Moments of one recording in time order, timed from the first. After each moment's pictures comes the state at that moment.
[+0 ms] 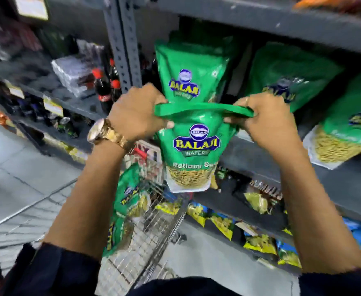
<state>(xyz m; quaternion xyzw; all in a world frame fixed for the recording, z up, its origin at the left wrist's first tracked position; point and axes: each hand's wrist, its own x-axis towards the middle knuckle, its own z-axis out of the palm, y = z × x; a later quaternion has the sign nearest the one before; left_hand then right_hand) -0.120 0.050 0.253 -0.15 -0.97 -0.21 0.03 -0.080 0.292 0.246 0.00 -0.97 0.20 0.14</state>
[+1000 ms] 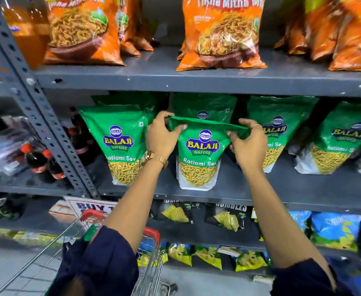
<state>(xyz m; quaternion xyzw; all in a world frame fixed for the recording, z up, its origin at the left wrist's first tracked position) -0.197 0.257 0.223 -0.19 -0.82 -0.53 0.13 -0.084 0.429 0.202 -0.28 -0.77 0.40 0.41</state>
